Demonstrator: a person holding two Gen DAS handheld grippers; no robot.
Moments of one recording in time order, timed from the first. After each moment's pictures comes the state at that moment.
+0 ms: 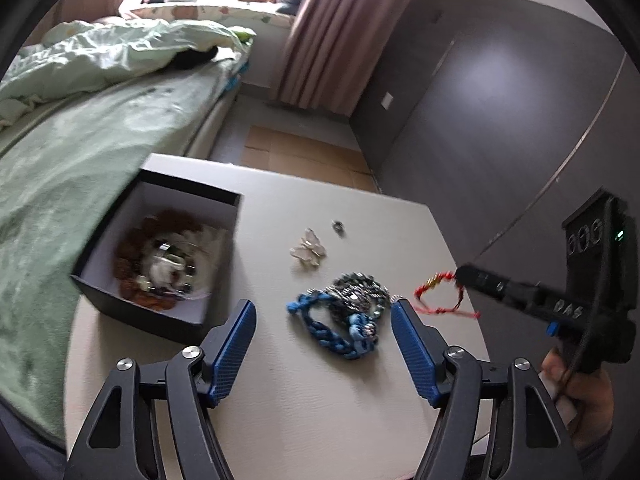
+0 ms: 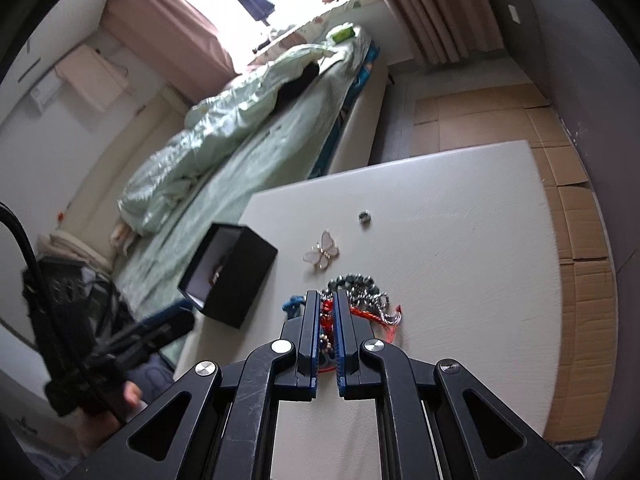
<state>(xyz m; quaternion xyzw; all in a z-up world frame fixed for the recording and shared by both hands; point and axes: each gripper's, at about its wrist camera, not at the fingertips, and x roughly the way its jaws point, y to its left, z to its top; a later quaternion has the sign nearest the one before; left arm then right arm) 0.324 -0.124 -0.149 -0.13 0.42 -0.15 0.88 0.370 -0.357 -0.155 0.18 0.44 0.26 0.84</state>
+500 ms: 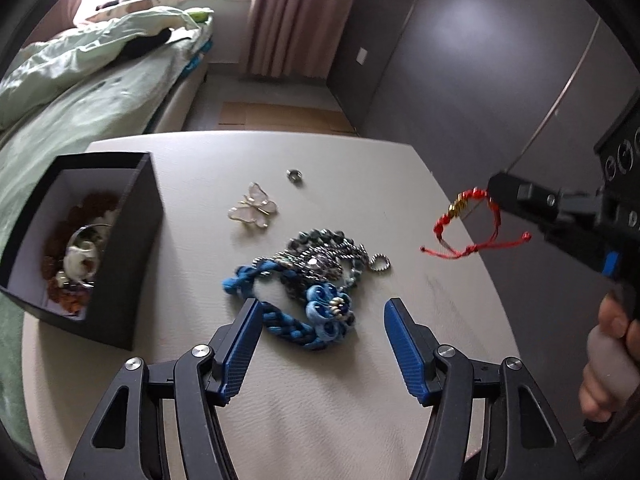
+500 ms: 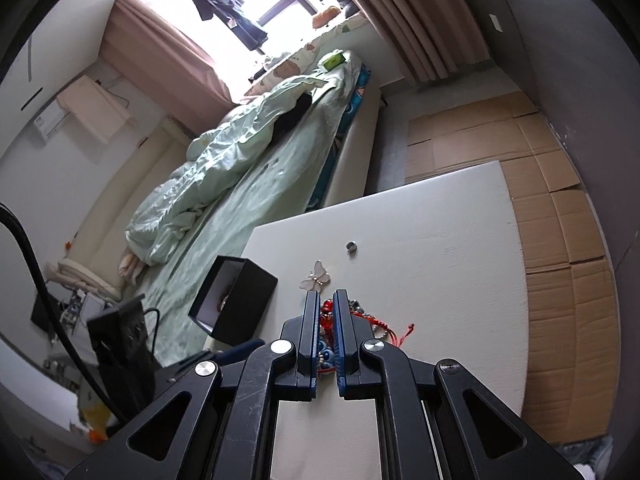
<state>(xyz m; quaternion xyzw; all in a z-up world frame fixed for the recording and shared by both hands) 0.337 -0.182 -0.188 -0.05 0.46 -0.18 0.87 0.369 -0.386 -0.144 0.22 0.41 0.25 0.85</state>
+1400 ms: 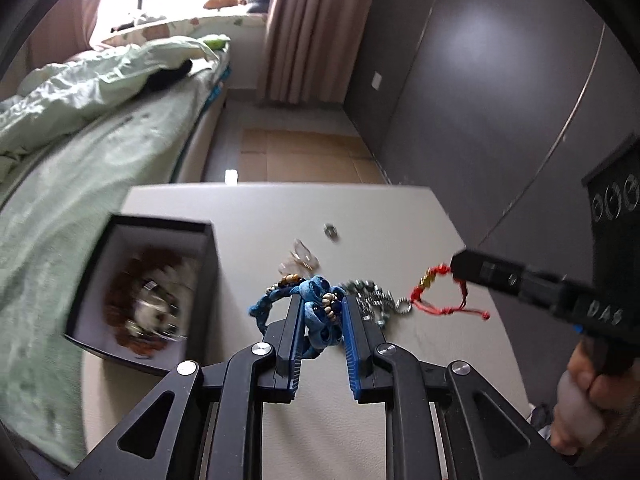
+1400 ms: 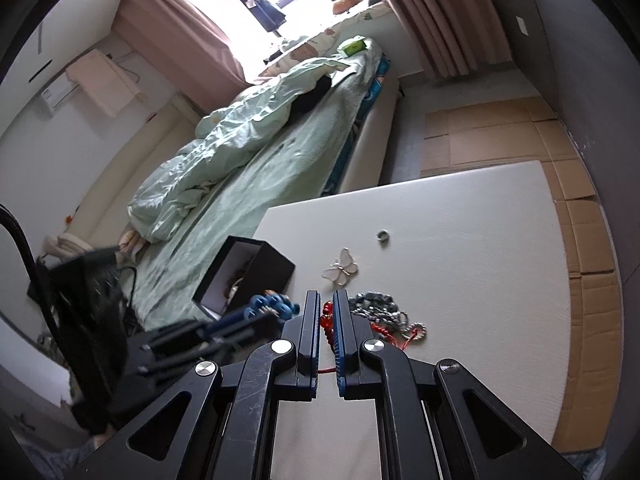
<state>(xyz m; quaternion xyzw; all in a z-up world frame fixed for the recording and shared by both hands) 0.340 -0.152 -0.134 -0.05 0.42 -0.14 0.89 0.372 -0.345 -0.144 0.18 0.42 0.28 0.85</state>
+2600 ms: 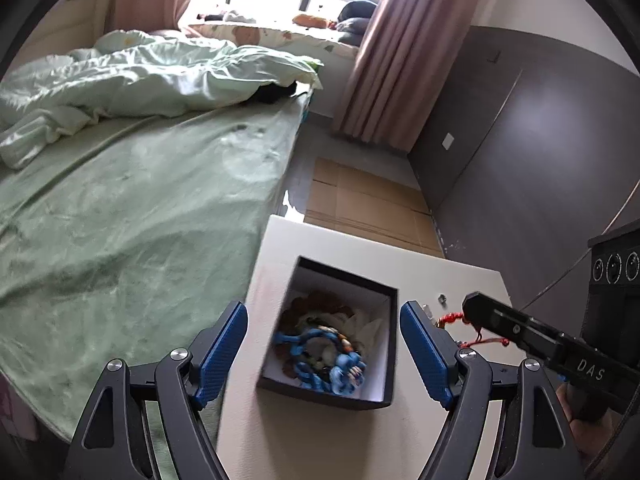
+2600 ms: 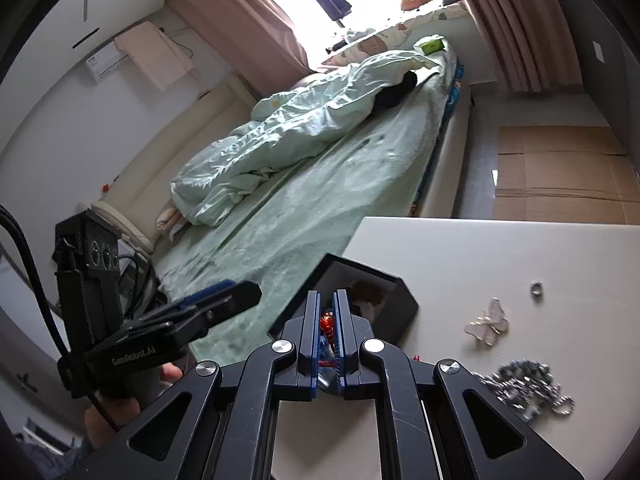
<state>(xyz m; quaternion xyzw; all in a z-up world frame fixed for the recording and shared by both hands) 0.352 -0.001 -0.108 -0.14 0.39 -0.04 0.91 0.399 -0.214 -0.122 0.15 0.39 0.37 0.83</state>
